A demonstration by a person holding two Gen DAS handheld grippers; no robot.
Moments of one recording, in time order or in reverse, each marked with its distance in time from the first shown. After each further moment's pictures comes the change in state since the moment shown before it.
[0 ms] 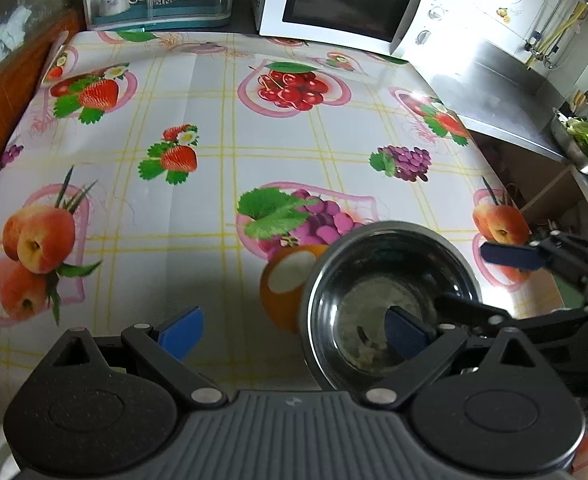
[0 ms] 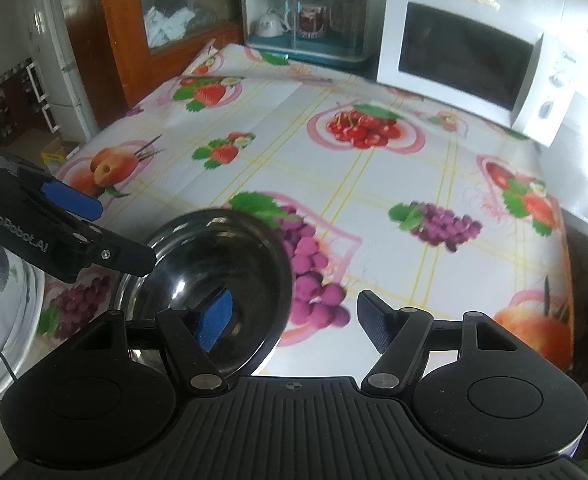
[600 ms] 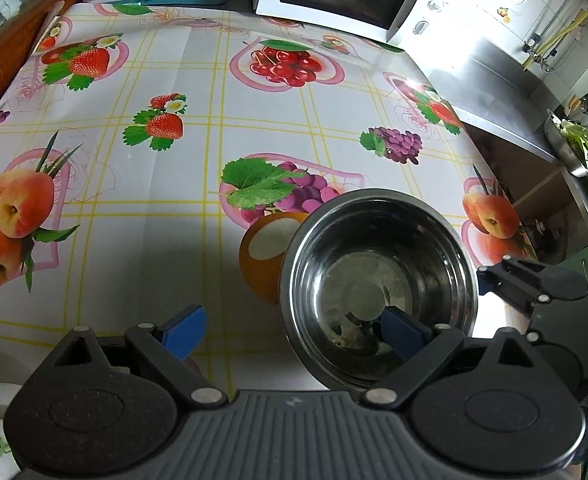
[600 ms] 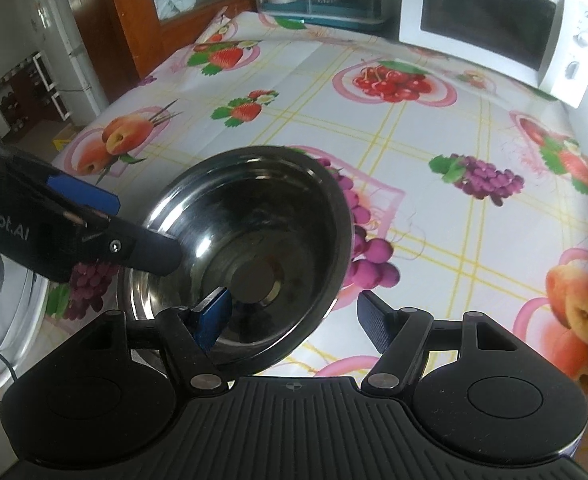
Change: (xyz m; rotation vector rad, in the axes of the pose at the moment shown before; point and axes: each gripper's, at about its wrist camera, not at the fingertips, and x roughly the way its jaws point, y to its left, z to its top) left arm 0.012 0.000 -0.015 -0.044 0.035 -0.050; right arm 0.029 0.014 -0.022 0.032 0.071 0.063
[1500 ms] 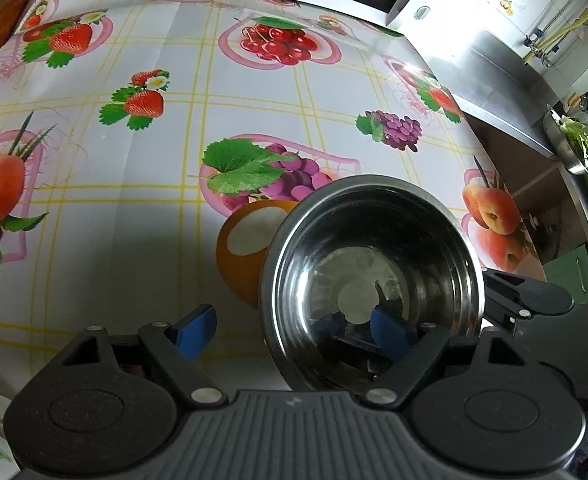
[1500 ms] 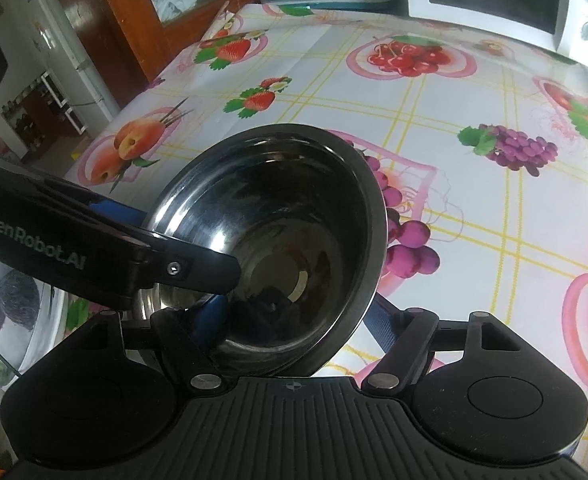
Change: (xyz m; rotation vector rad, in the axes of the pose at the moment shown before) left arm 0.029 -0.002 0.006 -0.024 0.052 -0.036; right arm 0.019 -0.004 0.000 0.080 0.027 0.097
